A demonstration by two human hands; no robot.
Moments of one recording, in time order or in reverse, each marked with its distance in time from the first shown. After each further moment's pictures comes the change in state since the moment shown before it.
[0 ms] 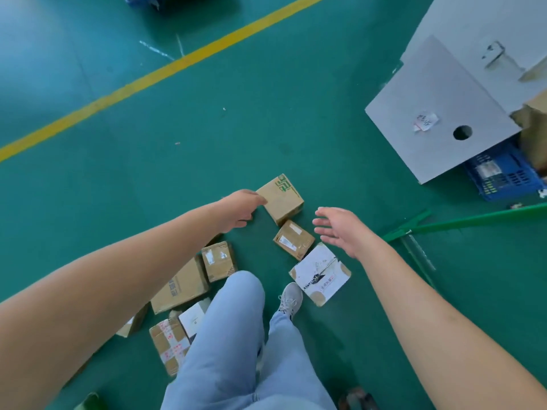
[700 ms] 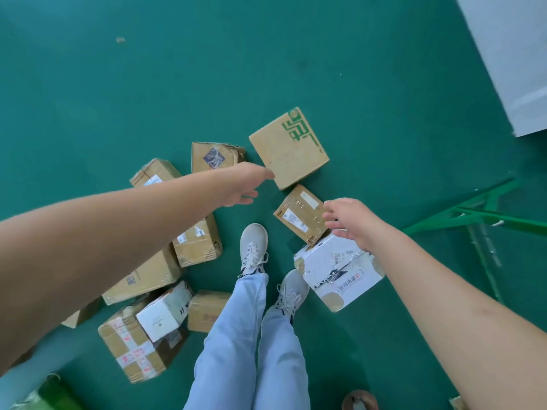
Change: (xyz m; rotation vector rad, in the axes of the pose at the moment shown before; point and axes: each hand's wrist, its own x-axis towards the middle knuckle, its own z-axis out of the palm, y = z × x) left_hand 0.407 -0.090 0.072 -0.078 -0.103 -0.239; right_hand 0.379 0.106 0.037 -0.254 0.010 0.270
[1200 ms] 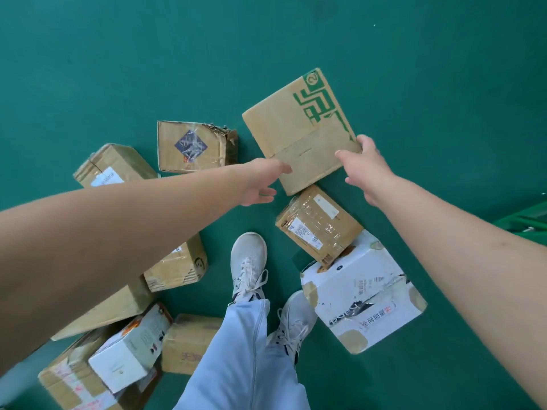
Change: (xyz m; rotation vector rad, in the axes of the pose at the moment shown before) left_hand 0.219 -0.028 0.041 -0.201 -0.109 -0.102; right_hand 0.223 -0.047 0.030 -0.108 0.255 -0.173
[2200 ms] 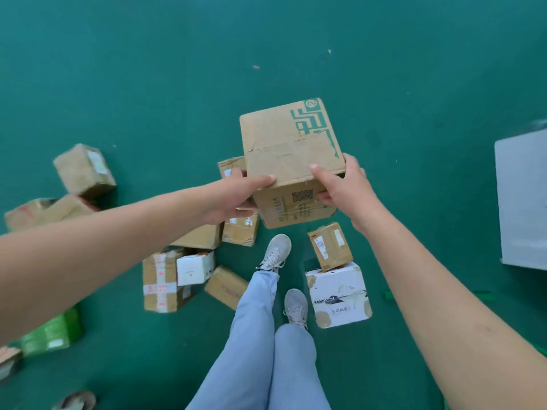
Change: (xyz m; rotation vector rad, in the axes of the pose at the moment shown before) left_hand -0.507 -0.111 -0.183 -0.383 0.138 0.259; right_hand -0.445 -0.201 -0.018 -0.287 -0.251 -0.493
